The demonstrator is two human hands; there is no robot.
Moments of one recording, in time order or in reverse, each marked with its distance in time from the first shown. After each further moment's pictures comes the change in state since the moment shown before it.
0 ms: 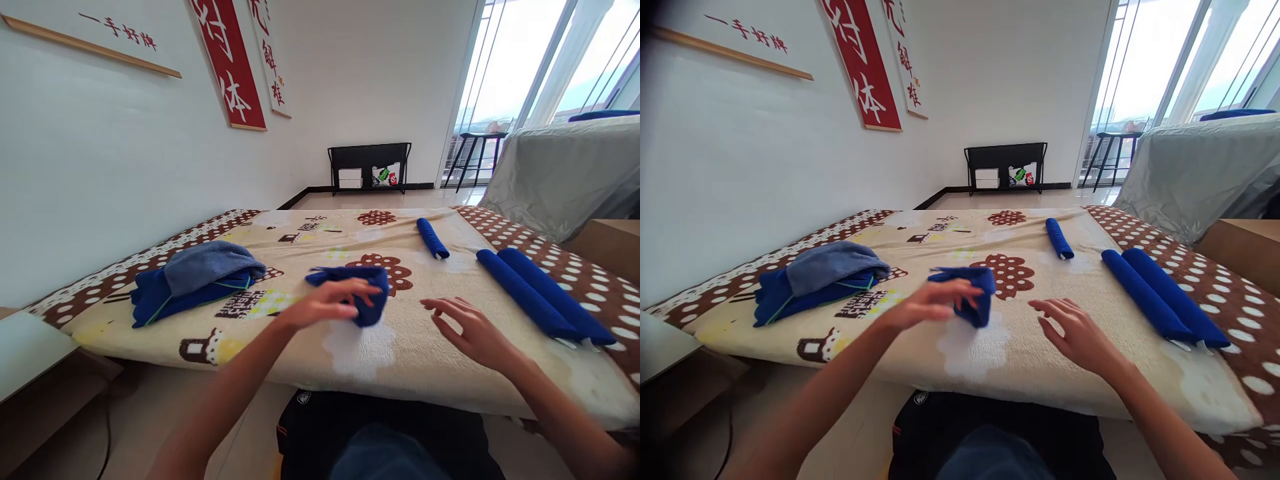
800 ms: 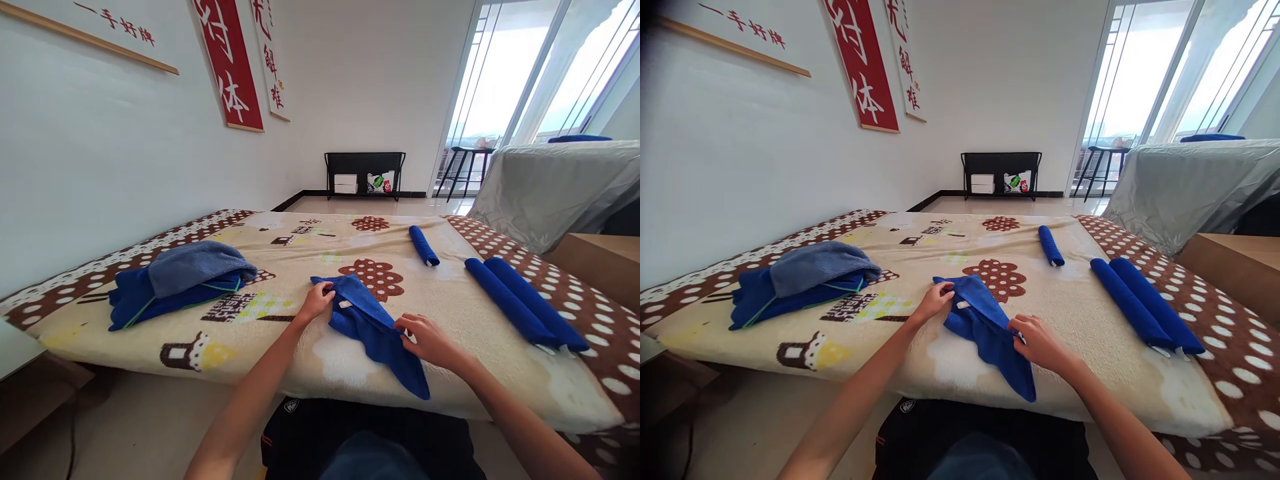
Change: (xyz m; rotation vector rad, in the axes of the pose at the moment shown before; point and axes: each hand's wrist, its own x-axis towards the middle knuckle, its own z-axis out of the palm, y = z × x) left_hand 0.014 -0.186 -0.026 0.437 0.739 -0.451; right_hand 0.021 -0.008 0.049 0.027 -0.327 0.152
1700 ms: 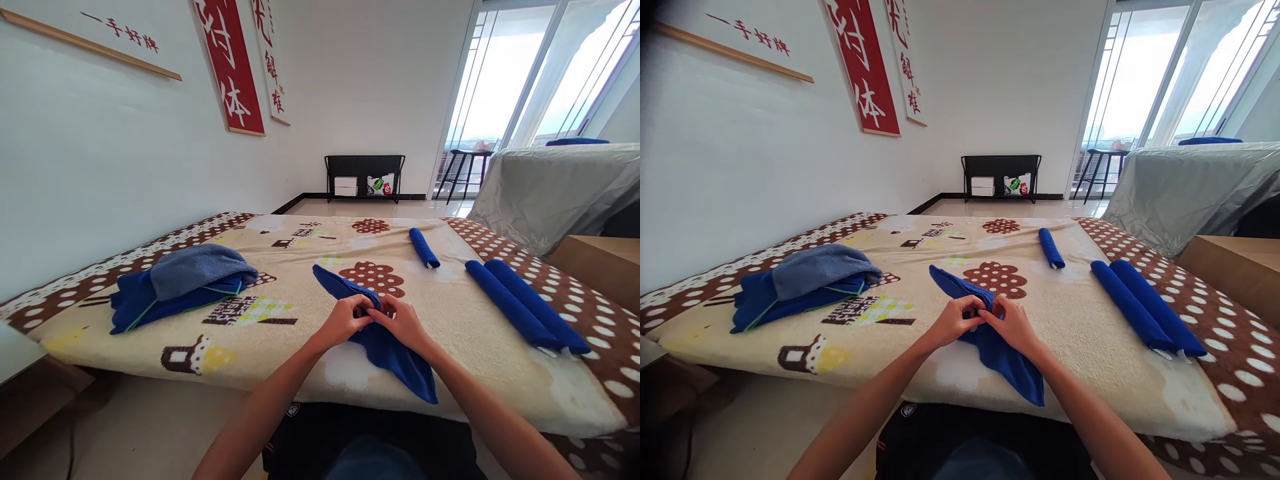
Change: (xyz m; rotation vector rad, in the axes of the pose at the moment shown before) left_hand -0.068 0.109 0.006 -0.324 -0.372 0.279; right_hand 0.056 -0.035 0.007 0.455 0.376 0.147
